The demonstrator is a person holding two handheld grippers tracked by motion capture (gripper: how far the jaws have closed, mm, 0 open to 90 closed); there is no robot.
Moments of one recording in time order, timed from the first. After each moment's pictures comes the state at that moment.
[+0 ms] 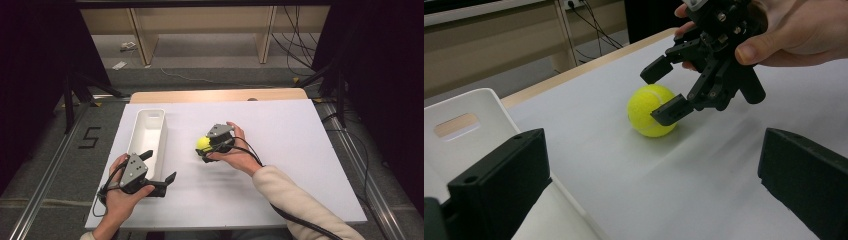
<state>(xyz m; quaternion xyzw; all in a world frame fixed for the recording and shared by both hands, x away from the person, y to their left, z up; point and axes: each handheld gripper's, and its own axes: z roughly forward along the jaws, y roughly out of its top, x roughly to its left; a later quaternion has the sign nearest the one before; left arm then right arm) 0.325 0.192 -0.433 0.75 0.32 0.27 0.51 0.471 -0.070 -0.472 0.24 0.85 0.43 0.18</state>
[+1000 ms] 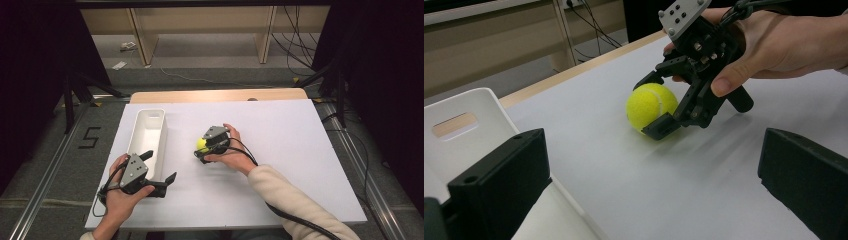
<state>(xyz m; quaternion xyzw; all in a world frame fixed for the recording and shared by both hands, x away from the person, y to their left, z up) 0.324 0.192 -0.433 0.75 0.32 0.27 0.51 0.479 -0.060 -0.489 0.25 0.87 0.40 0.18</state>
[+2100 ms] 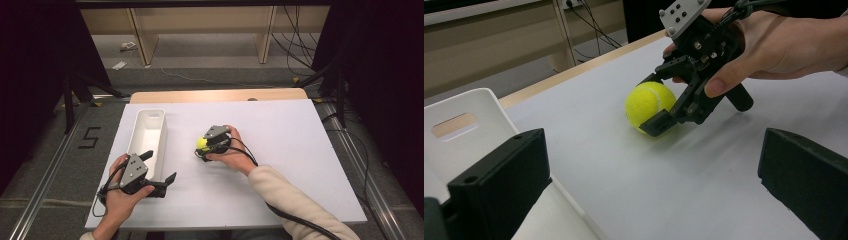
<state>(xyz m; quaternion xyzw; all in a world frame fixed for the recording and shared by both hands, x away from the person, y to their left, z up) 0.324 0.192 -0.433 0.75 0.32 0.27 0.51 0.480 -0.062 -0.488 0.25 0.86 0.40 0.19</state>
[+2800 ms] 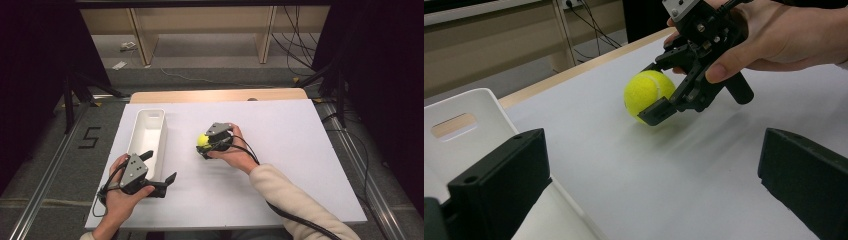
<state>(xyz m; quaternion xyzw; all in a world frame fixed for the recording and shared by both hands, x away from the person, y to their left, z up) 0.324 0.192 -0.433 0.75 0.32 0.27 0.51 0.481 -0.066 -0.478 0.25 0.86 0.41 0.19</state>
